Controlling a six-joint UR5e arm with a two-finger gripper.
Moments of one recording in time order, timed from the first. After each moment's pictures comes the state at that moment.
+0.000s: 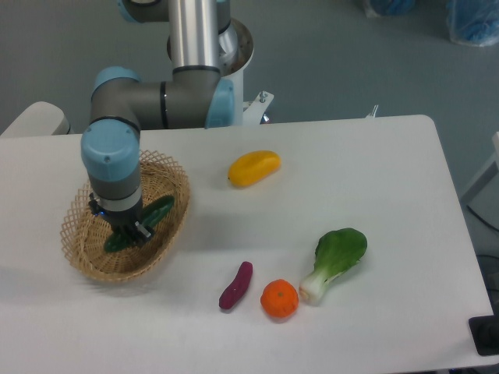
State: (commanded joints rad) arm 2.12 -1.93 -1.60 -1.09 1.42 0.74
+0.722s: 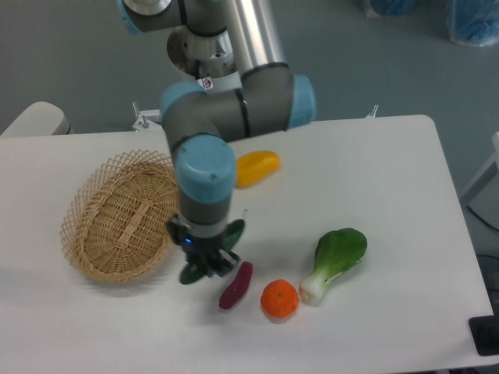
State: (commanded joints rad) arm 2.32 -2.10 -1.41 -1.14 1.55 1.00
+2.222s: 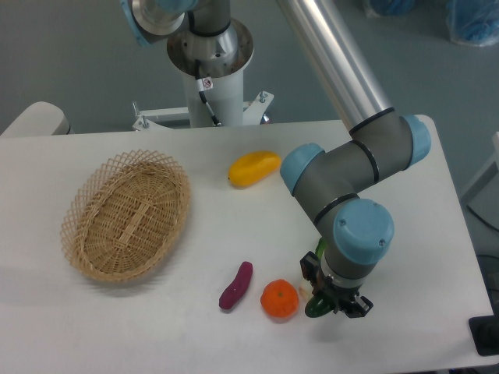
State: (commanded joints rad) arm 2.50 -2.29 -1.17 -1.21 1.54 1.31
